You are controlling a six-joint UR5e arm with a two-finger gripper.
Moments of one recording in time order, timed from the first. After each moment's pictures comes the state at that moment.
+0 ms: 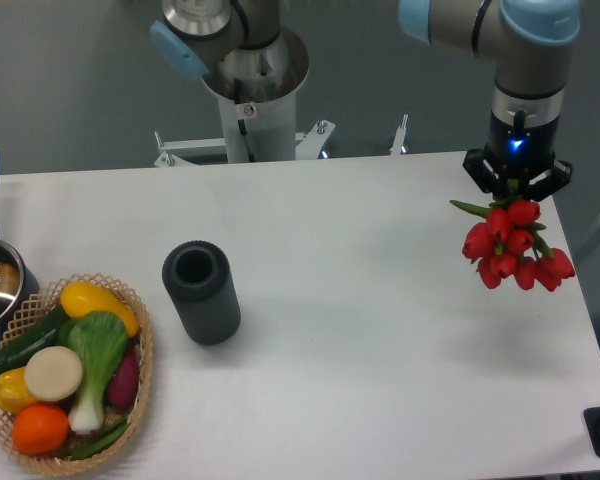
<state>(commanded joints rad) 2.85 -1.78 -1.61 -1.06 1.52 1.24</state>
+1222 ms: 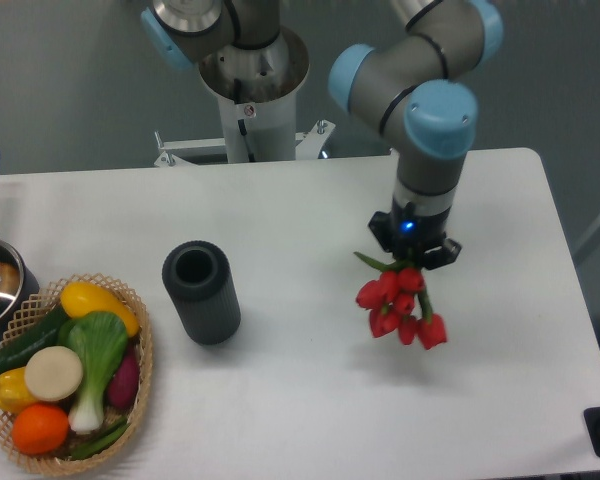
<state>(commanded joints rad) 2.59 -1.89 -1.73 -1.01 1.52 1.16</state>
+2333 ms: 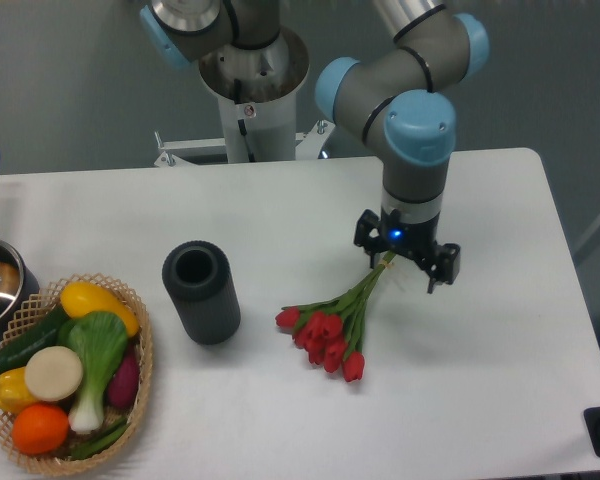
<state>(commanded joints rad) 2.67 -1.86 -1.74 -0.89 1.57 1.18</state>
